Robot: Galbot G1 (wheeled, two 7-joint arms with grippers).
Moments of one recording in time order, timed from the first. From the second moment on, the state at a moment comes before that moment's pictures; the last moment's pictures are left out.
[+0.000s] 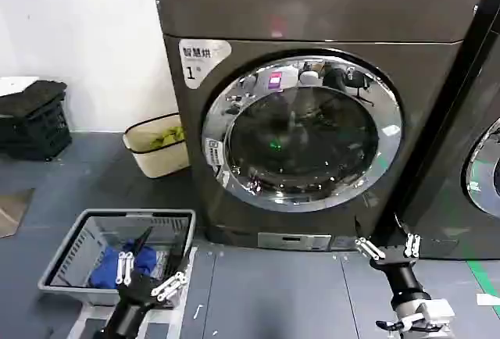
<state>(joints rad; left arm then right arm) 1.76 -1.42 -0.62 -2.37 0.00 -0.12 0.29 -1.57 1.45 0.77 2.26 0.12 -0.09 -0.10</state>
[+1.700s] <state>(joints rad) 1.76 -1.40 -0.63 -2.38 0.00 -0.11 0.29 -0.90 0.92 0.26 1.88 0.46 0.03 -0.23</state>
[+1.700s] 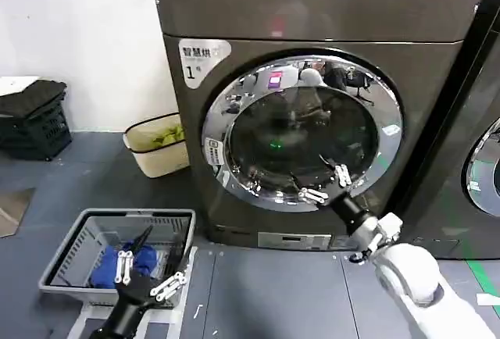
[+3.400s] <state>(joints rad) 1.75 -1.42 -0.63 -2.37 0.00 -0.10 0.30 -0.57 0.98 -0.07 1.68 0.49 0.00 -0.24</state>
